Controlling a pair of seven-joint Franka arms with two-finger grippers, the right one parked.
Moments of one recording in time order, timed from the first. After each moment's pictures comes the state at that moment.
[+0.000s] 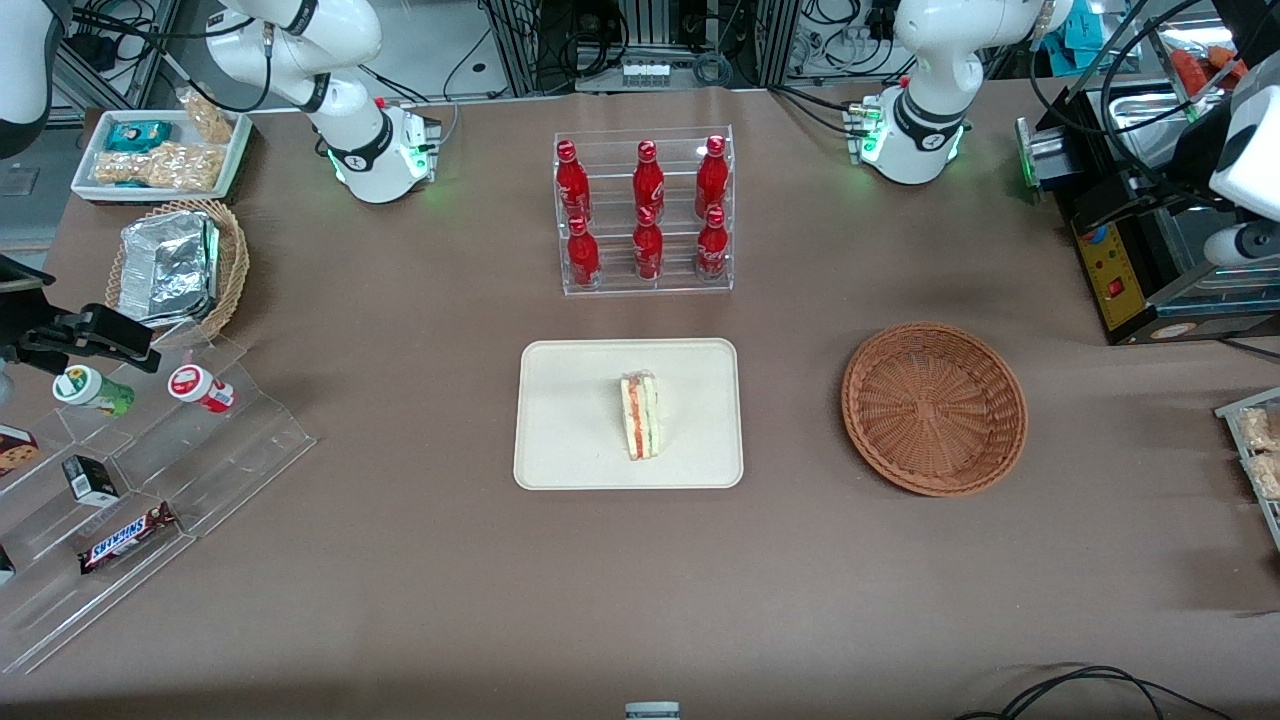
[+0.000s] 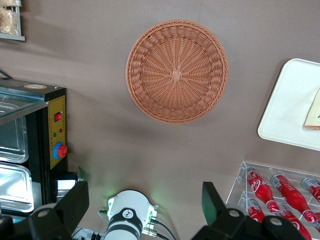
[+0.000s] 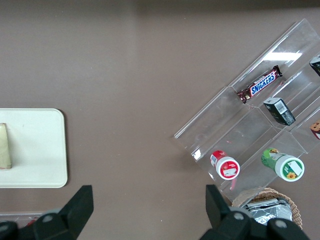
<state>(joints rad) 0.15 0.00 -0.23 -1.41 0.01 1.23 -0.29</state>
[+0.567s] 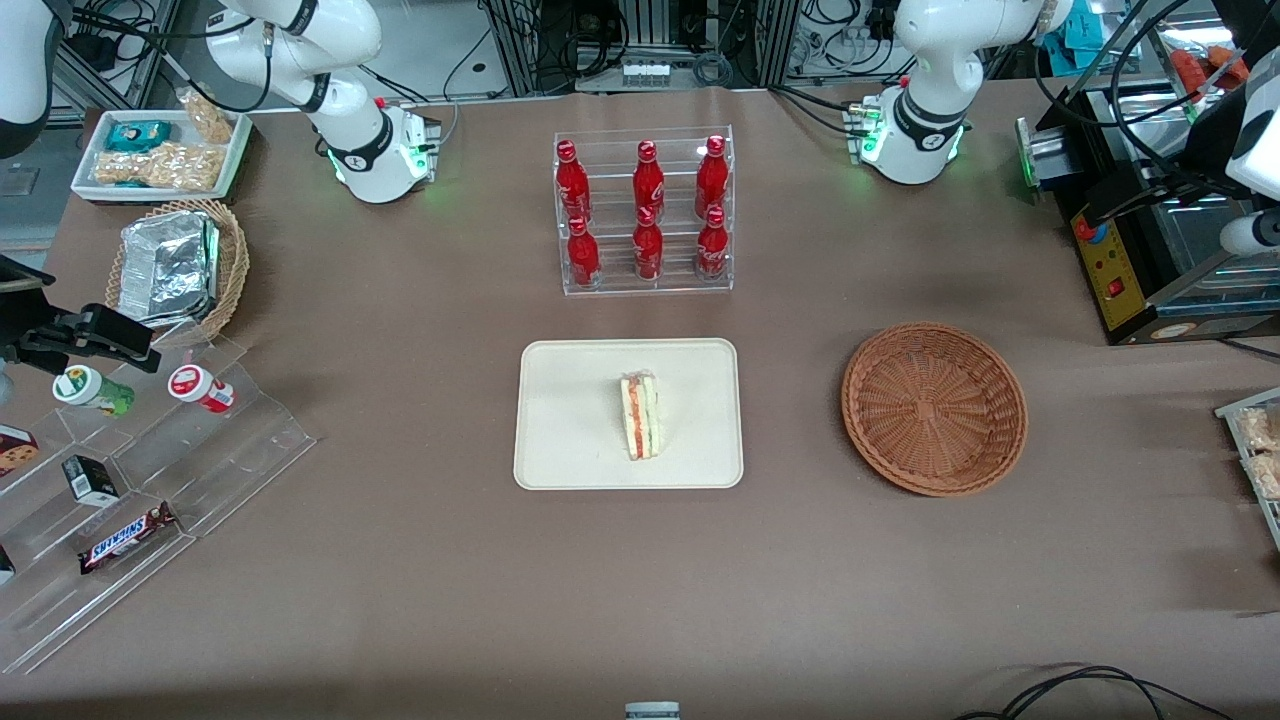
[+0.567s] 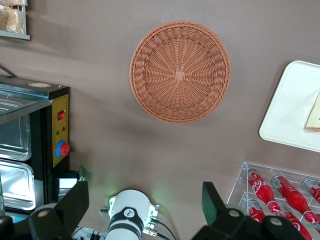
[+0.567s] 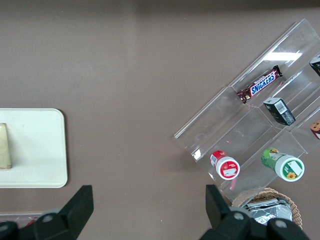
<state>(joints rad) 0.15 -0.01 -0.22 -1.41 0.01 1.22 -0.29</state>
